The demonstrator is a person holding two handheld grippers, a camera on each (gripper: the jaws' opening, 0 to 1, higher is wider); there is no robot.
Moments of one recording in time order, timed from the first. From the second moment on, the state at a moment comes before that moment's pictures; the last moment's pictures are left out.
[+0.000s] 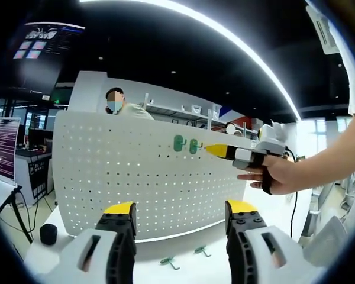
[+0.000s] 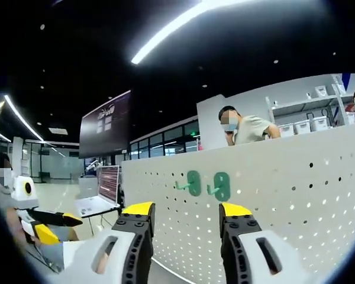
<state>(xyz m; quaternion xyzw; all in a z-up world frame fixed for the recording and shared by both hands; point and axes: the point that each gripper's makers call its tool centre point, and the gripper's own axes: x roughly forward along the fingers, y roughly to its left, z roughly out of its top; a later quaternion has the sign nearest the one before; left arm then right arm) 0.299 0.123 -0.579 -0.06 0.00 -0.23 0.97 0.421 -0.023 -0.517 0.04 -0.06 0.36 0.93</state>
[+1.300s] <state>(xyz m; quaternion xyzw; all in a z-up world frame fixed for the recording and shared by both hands) 0.302 0.121 -0.585 -0.04 0.01 -0.25 0.97 0.347 -0.050 -0.569 0.04 -0.02 0.37 0.93</state>
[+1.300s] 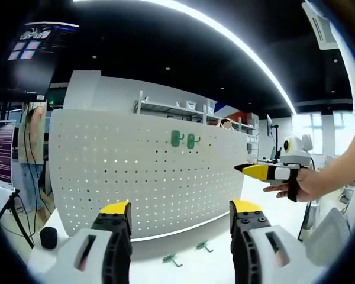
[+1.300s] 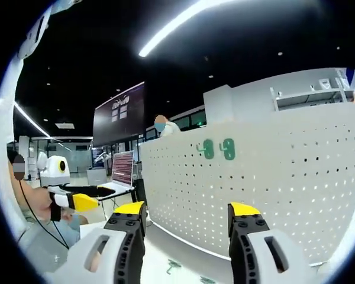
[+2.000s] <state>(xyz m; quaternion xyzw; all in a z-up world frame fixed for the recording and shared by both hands) 0.298 0.118 -0.591 -0.03 0.01 -0.27 0.96 0.326 -0.074 -0.583 0.06 -0.01 0.35 0.93</state>
